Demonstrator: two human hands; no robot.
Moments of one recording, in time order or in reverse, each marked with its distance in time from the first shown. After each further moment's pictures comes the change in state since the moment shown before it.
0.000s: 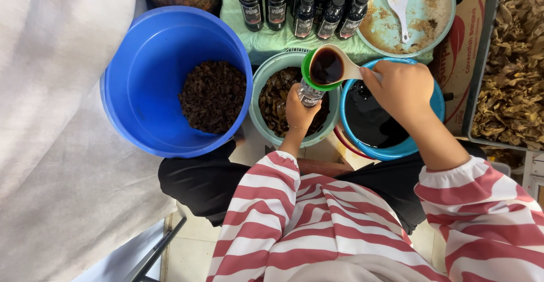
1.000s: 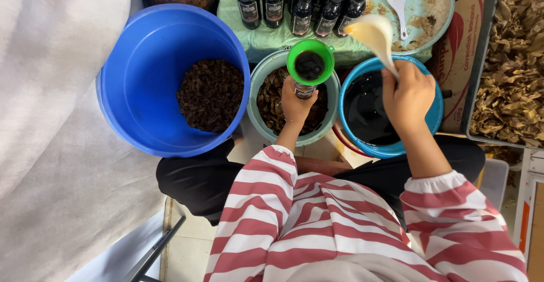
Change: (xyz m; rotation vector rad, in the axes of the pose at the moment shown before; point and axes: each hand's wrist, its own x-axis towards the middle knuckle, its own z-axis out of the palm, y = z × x) left_hand 0.017 -0.019 0.011 -0.066 0.104 0.055; right_hand -0.033 0.024 0.054 0.087 0.437 0.028
